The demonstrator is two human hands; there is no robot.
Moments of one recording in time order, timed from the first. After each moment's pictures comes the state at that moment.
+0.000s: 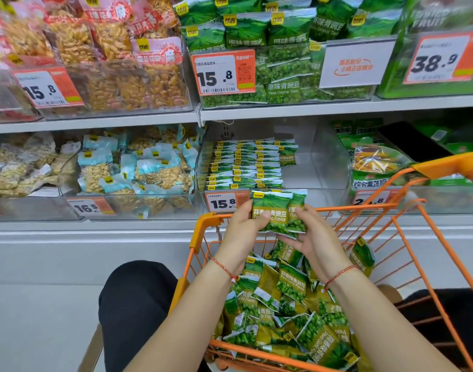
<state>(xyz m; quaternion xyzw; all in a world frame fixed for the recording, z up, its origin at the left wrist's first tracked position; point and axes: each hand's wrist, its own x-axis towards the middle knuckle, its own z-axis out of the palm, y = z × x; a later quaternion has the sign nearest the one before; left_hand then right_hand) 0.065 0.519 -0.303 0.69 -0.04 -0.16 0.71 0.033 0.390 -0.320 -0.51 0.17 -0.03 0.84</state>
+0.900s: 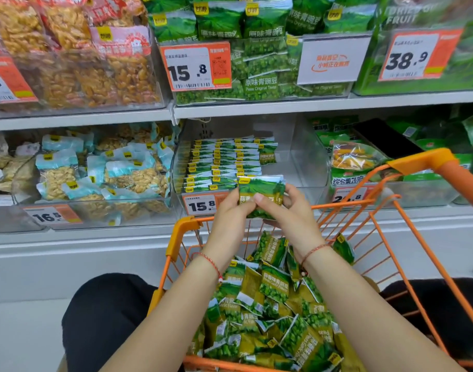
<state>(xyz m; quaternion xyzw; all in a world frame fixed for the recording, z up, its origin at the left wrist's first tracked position) 0.080 0.504 -0.295 0.72 -0.07 -0.13 0.68 0.055 0.388 -0.305 -0.65 0.11 -0.11 0.75</state>
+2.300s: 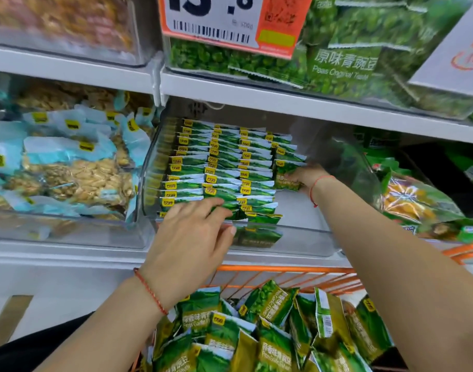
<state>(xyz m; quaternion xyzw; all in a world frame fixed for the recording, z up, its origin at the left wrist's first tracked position) 0.187 0.546 -0.350 0.95 -0.28 0.08 0.15 0.293 0.274 -0.361 -0.79 0.32 0.04 0.52</state>
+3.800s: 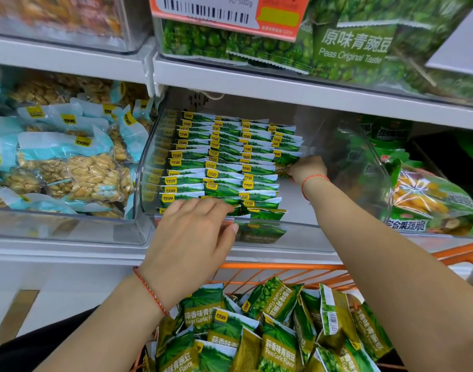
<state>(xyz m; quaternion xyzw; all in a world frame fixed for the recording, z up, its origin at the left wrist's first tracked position) 0.187 0.544 -0.346 0.94 -0.28 0.08 0.17 0.298 0.287 -0.373 -0.82 0.37 -0.03 0.44</state>
